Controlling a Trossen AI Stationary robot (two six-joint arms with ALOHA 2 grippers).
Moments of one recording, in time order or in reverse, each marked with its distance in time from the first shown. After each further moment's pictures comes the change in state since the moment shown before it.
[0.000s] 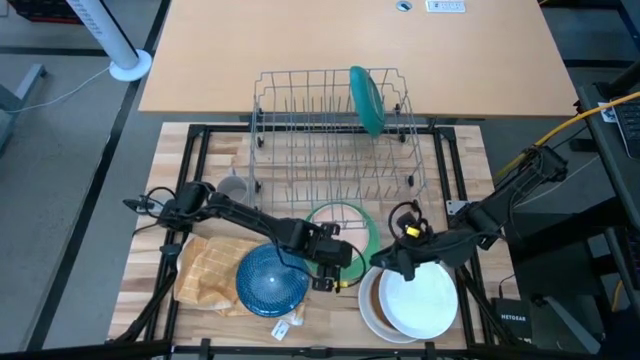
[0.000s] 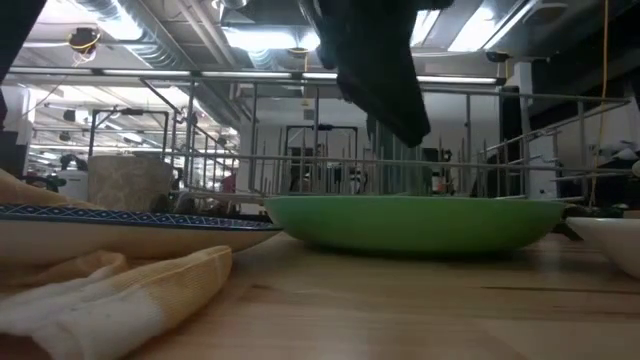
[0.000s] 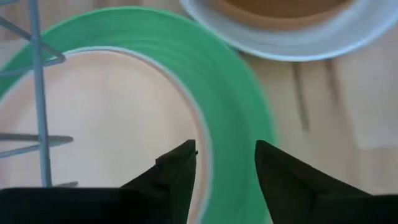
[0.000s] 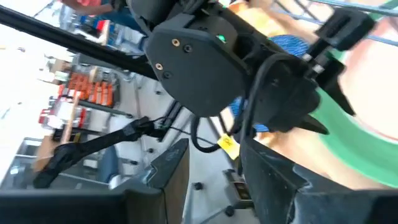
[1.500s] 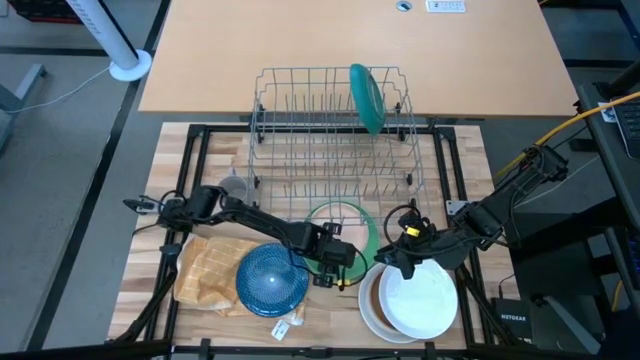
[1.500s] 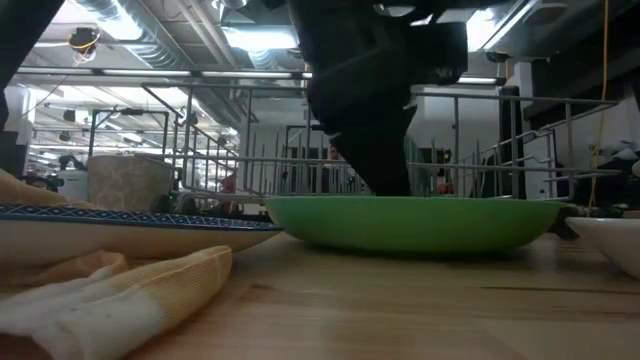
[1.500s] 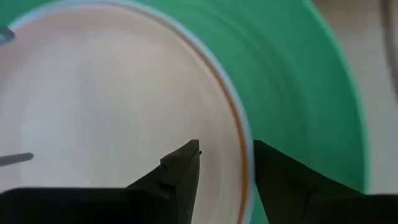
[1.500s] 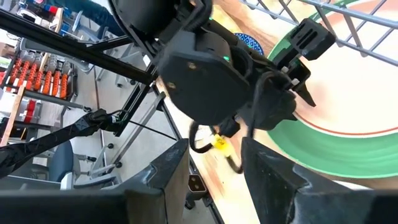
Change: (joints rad) left arm 0.020 0.105 -0.001 -0.002 -0.045 0.077; right arm -0.001 -0.014 0.000 -0.179 0.007 0.003
